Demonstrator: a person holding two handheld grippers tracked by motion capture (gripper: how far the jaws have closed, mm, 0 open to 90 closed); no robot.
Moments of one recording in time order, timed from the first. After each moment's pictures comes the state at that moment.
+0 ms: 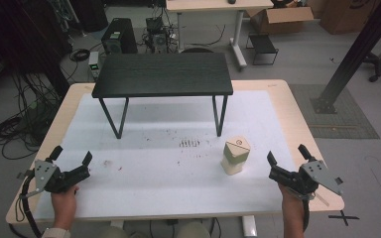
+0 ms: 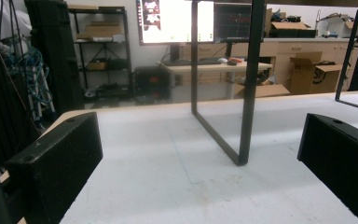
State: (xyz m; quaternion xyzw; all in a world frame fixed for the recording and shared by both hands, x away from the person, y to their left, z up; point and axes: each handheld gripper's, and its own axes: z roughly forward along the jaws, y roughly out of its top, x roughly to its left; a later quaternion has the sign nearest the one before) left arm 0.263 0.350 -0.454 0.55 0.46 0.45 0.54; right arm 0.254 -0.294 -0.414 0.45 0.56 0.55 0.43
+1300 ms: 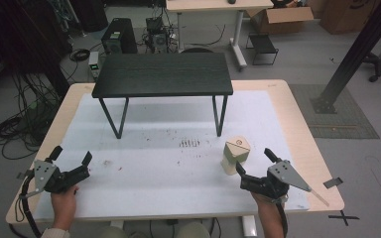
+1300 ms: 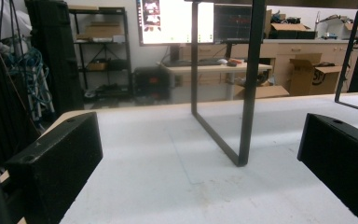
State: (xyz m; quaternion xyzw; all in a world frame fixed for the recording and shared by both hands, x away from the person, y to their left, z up) left arm 0.262 0.351 -0.454 0.55 0.46 0.45 0.54; right arm 0.246 -0.224 -0.411 0.41 0.63 0.55 0.35
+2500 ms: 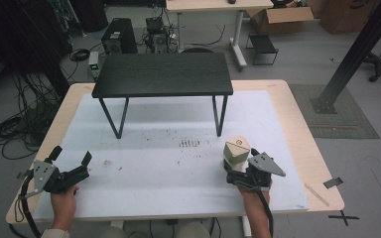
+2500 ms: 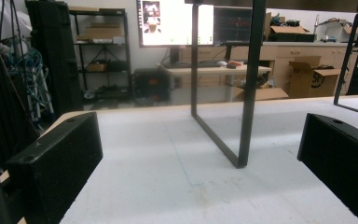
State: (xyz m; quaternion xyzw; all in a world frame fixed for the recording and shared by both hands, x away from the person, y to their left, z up) left arm 0.261 0.352 -0.454 0.54 0.46 0.45 0.54; right arm 0.278 -0.197 -0.436 0.45 0.68 0.49 0.32
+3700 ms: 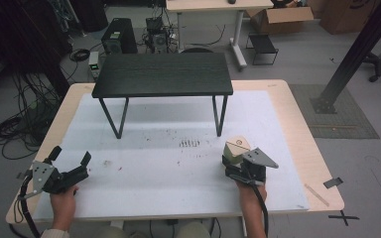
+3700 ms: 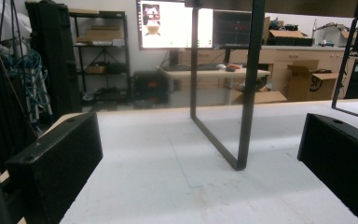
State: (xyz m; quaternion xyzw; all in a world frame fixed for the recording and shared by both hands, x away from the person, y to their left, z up) left arm 0.260 0.353 -0.454 0.54 0.45 0.45 0.55; right arm 0.293 -0.189 -0.441 0.46 0.70 0.47 0.28
